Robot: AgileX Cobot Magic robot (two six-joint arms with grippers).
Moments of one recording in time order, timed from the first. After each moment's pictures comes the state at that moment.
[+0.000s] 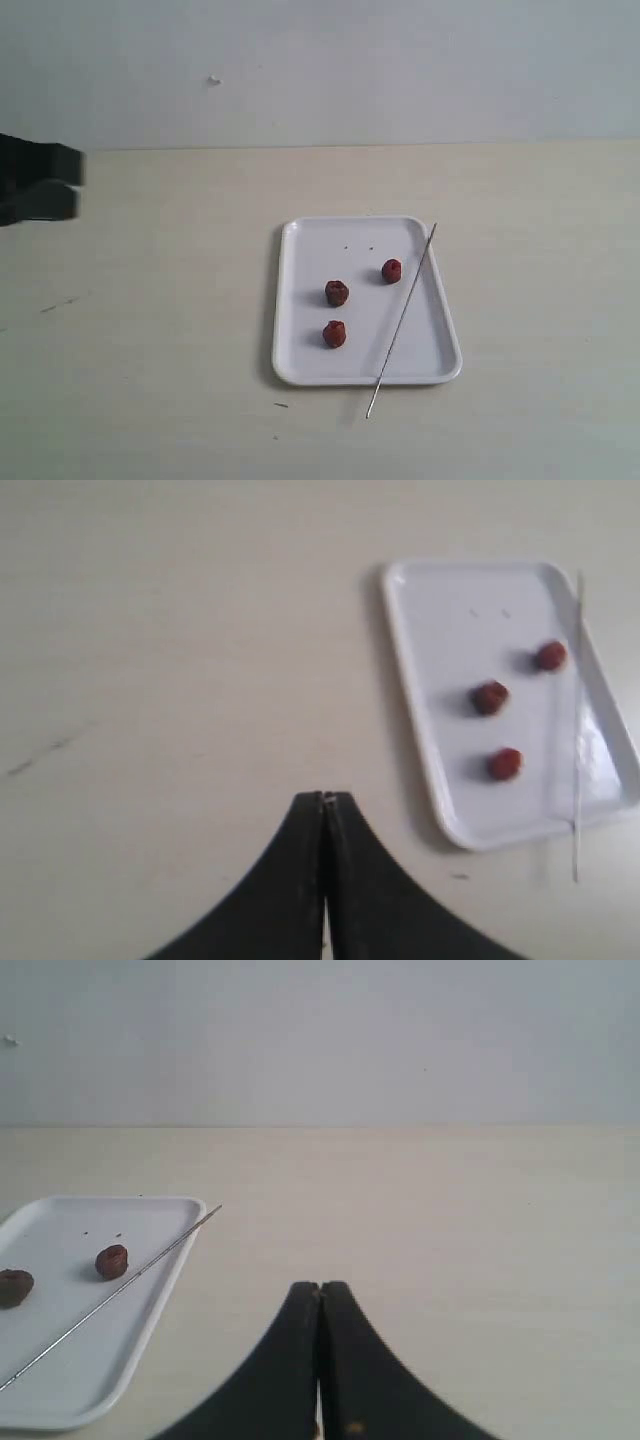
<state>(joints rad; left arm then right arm) -0.39 1.19 -0.88 -0.20 0.62 -0.09 -0.05 0.01 0.00 -0.10 0.29 0.14</state>
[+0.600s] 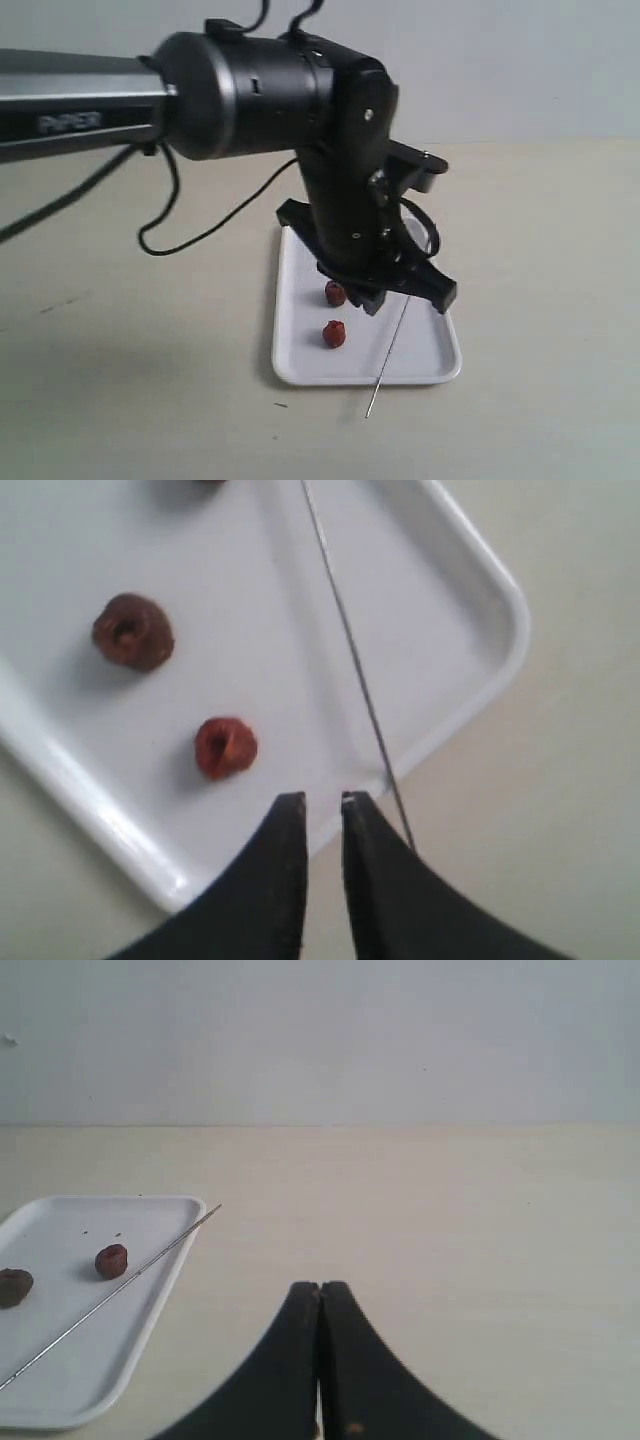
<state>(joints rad) -0.89 2.13 -1.76 -0.02 1.06 -0.15 -0.05 0.01 0.00 -0.10 0.29 0.14</state>
